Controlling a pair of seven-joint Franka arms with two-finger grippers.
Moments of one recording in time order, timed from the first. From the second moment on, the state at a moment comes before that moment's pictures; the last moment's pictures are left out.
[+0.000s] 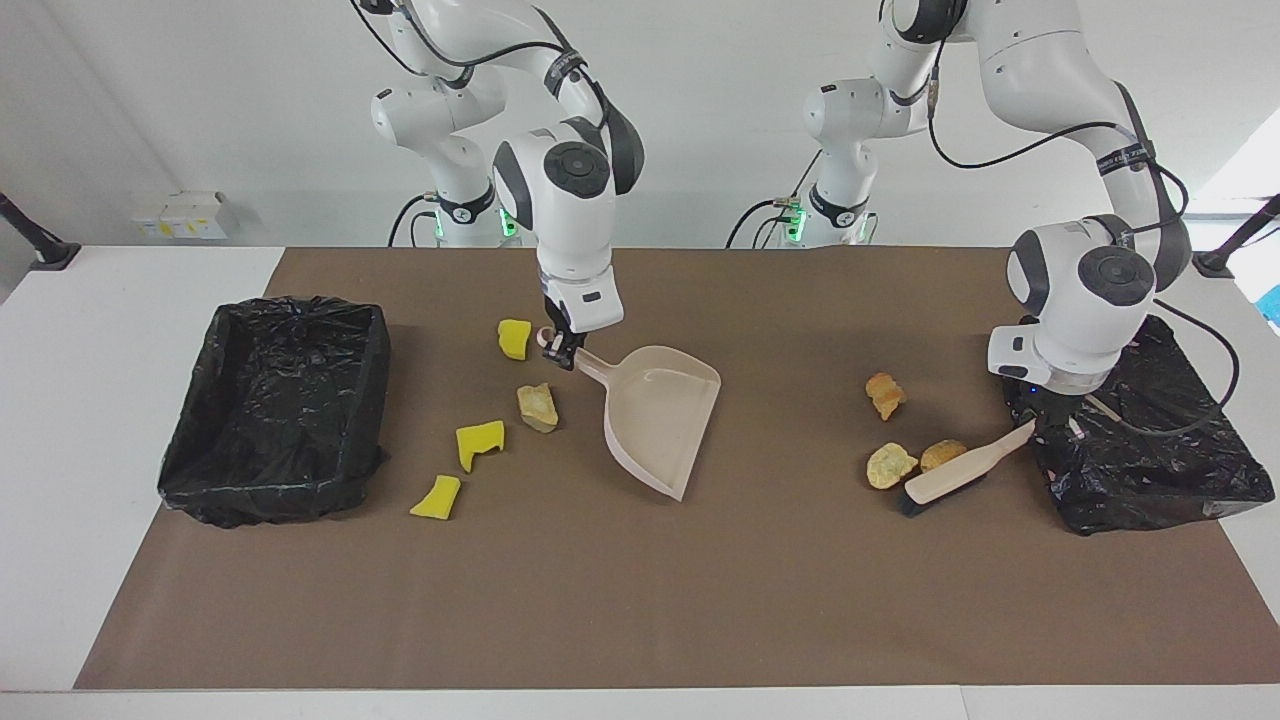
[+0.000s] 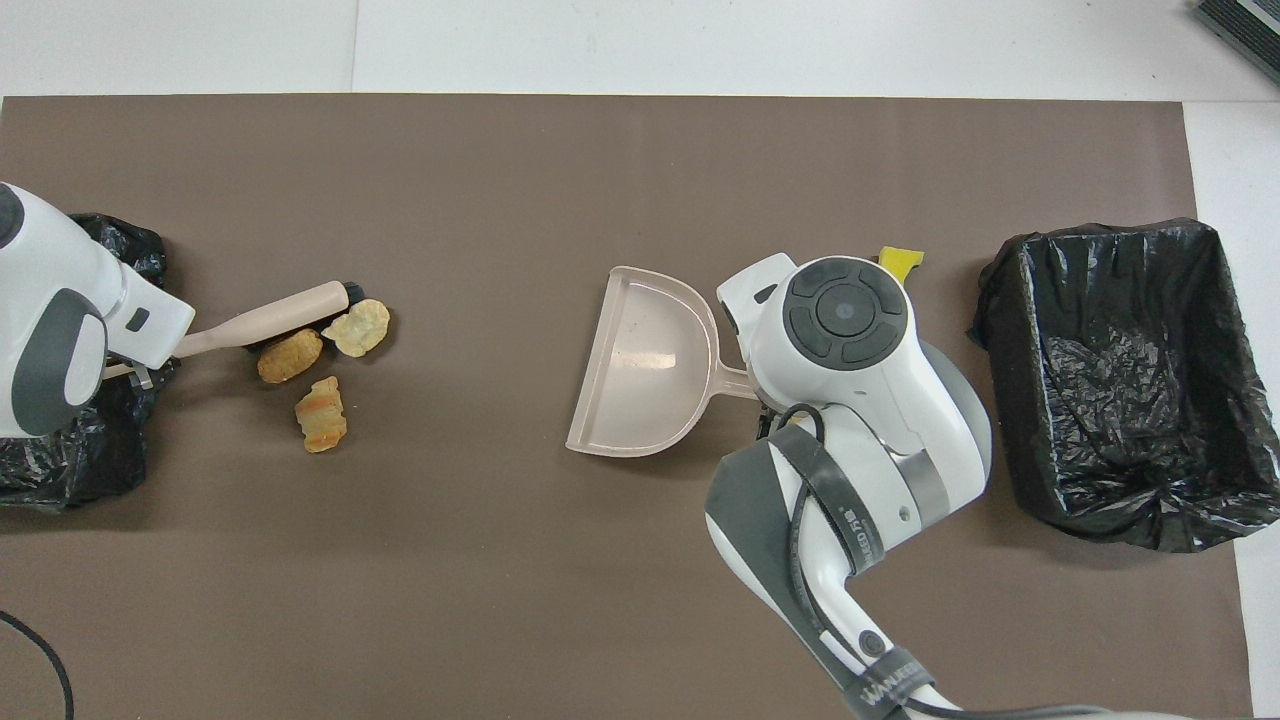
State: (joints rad) left arm 0.05 0.24 0.00 -1.91 0.27 2.05 1.17; right arm 0.52 0.18 -0.06 -1.85 -0.08 1.97 -0.80
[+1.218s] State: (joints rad) left arm -0.09 0.06 -0.01 -2.03 0.12 1.76 -0.11; right arm 0.60 0.23 -0.05 -1.92 0.01 2.21 -0.91
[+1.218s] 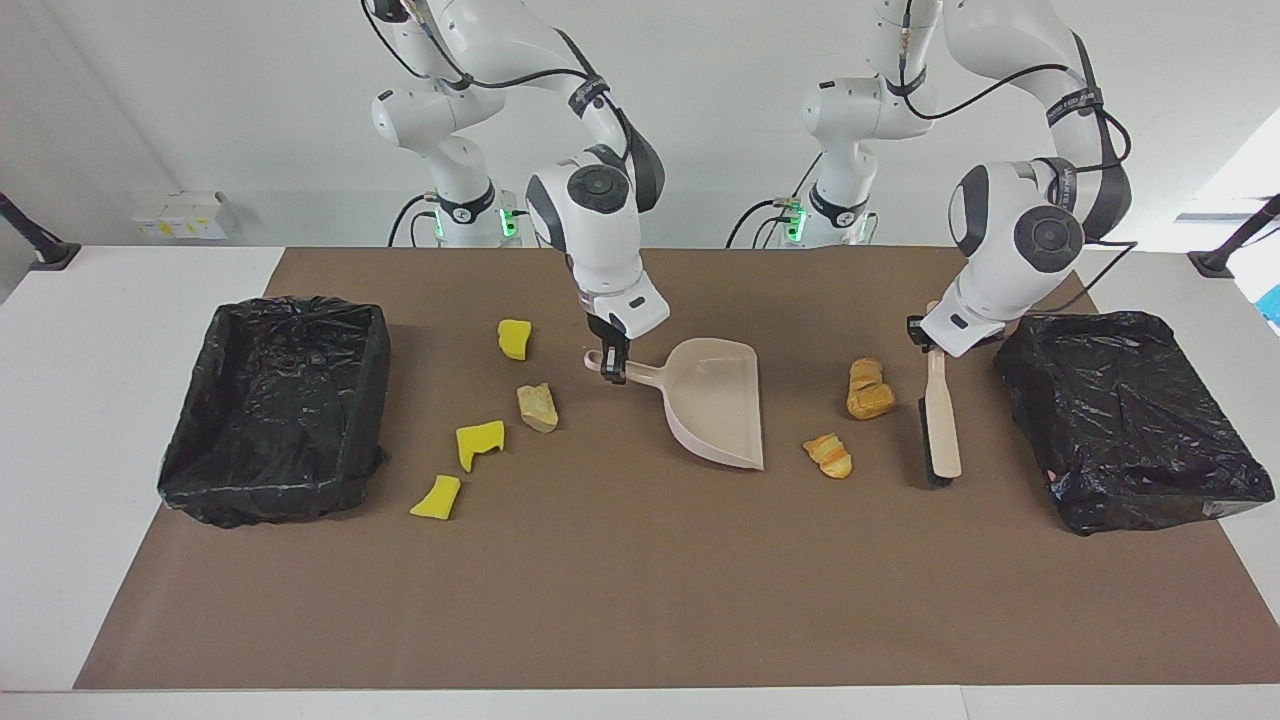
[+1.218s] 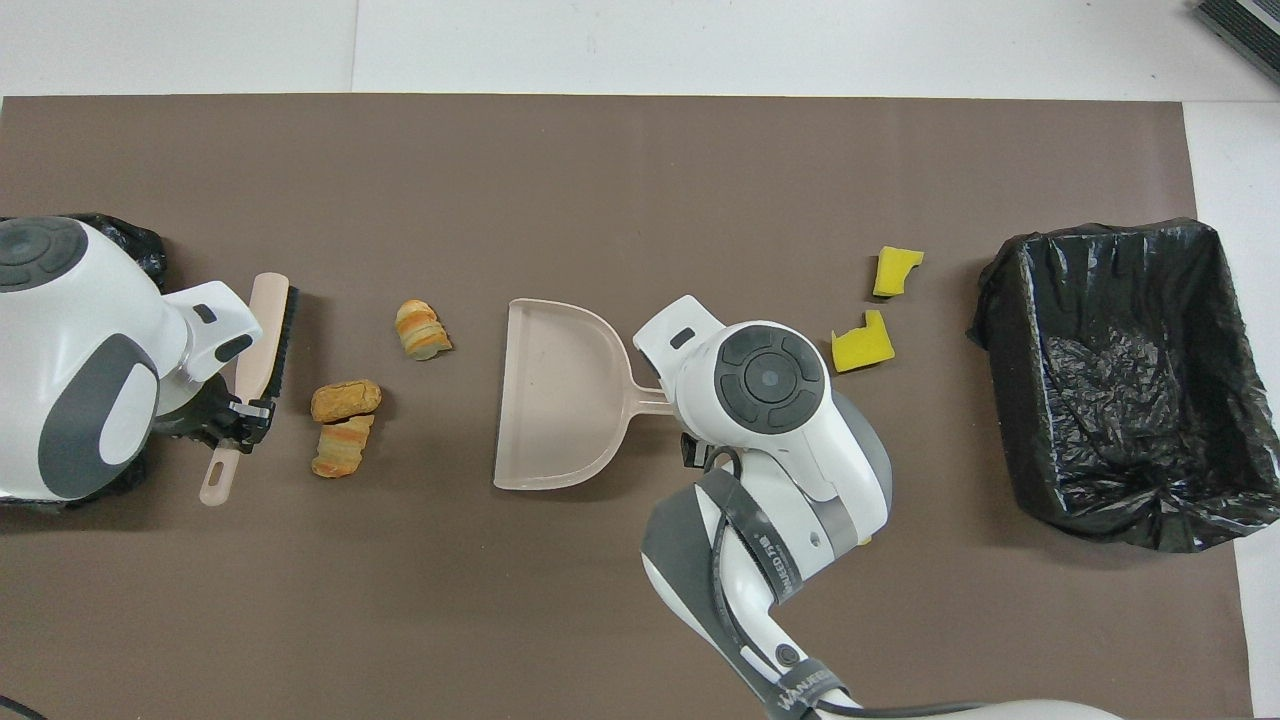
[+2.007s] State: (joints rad) left arm -0.23 -0.18 -0.02 -2.38 -0.05 1.80 -0.51; right arm 0.62 0.26 -0.05 -1.88 -0.07 2.17 -0.91
